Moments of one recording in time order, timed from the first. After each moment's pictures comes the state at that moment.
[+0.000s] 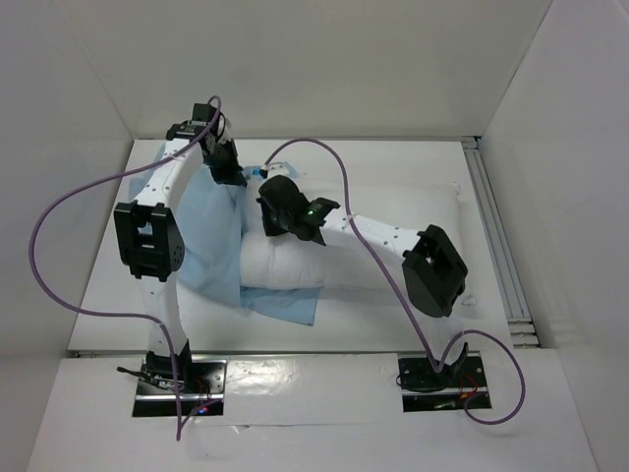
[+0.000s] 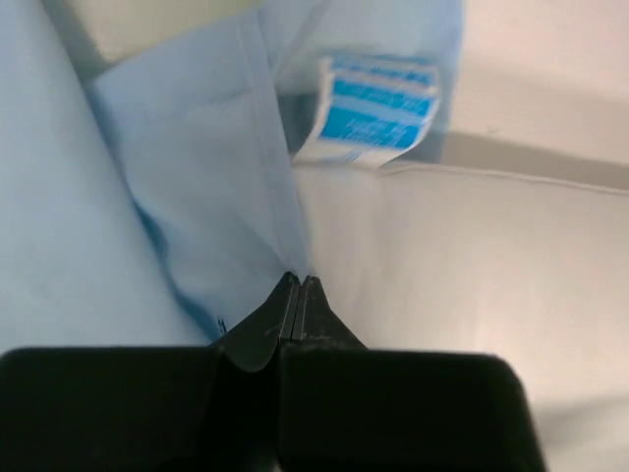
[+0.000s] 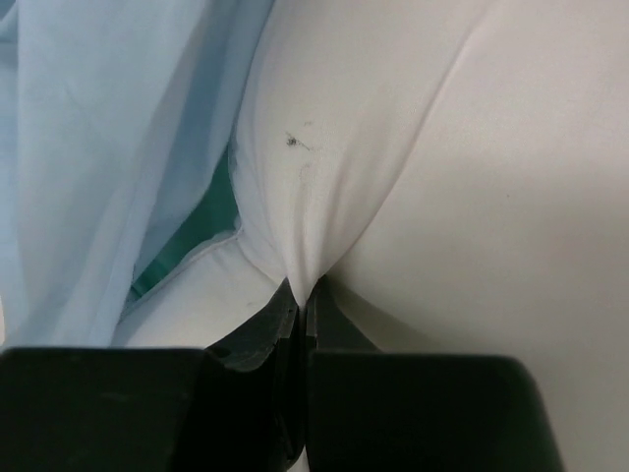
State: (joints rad) left arm -0.10 2.09 1.98 -0.96 0.25 -0.42; right arm 0.90 1.95 1.61 -0.33 0.19 0.46
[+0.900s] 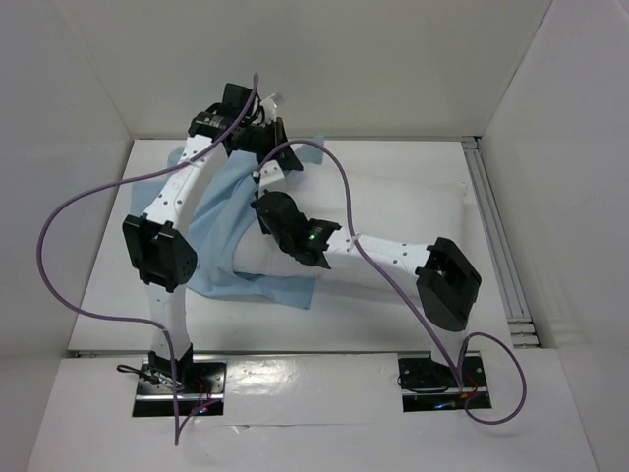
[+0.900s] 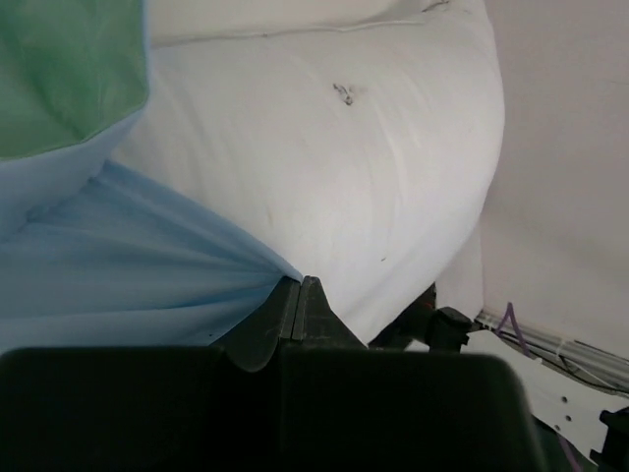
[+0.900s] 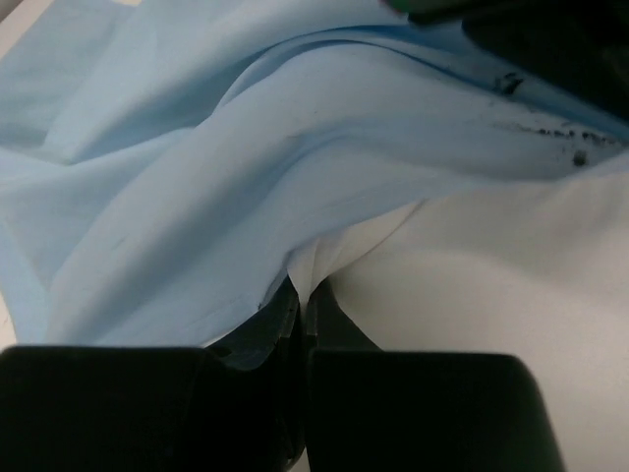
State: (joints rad) left arm -0.29 2.03 2.19 -0.95 0.61 -0.46; right arm 1.02 1.82 1.44 0.00 0.54 0.23
